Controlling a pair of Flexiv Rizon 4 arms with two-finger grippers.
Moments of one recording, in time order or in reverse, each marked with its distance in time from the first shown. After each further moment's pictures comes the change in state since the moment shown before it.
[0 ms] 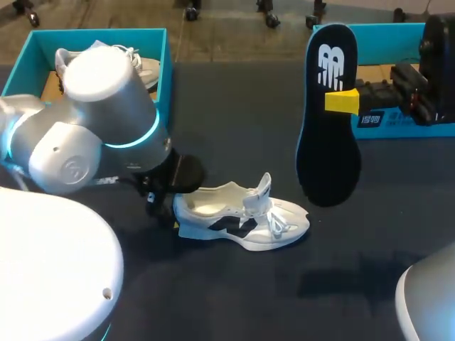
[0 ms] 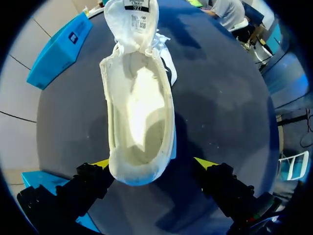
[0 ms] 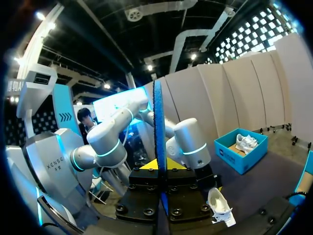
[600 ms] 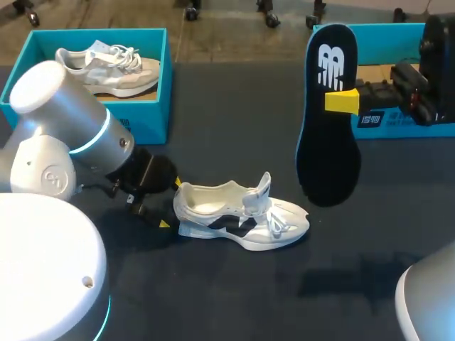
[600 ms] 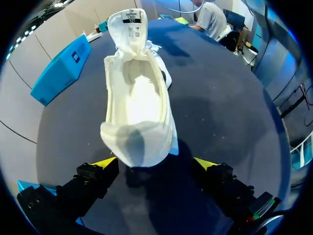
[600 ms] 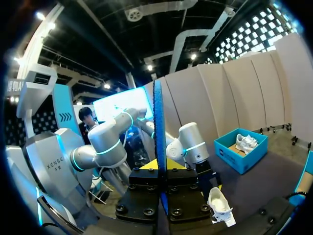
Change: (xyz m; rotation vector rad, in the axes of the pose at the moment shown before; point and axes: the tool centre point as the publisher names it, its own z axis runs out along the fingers) left arm -0.004 0.019 0.014 0.263 0.002 0.099; right arm 0.000 0.000 0.000 0.000 0.000 0.000
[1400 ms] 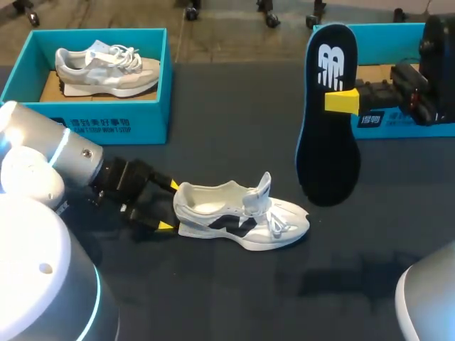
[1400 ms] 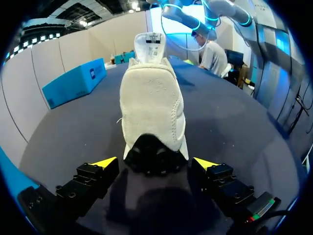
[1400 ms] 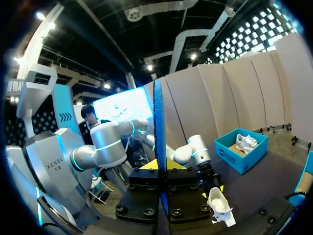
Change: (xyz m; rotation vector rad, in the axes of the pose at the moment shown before) left arm -0.008 0.016 0.033 0.418 -0.012 -0.109; right arm 0.000 0.000 0.000 0.000 0.000 0.000
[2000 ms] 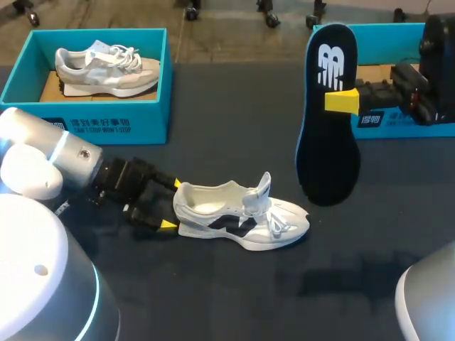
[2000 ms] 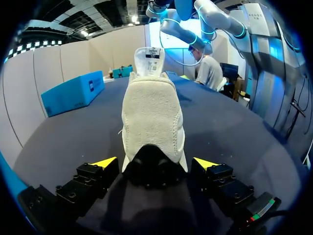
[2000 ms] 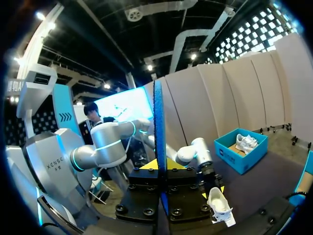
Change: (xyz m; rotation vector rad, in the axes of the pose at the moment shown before) left arm 0.000 -0.013 0.007 0.179 0.039 -0.009; right arm 0.000 0.000 0.000 0.000 0.000 0.000
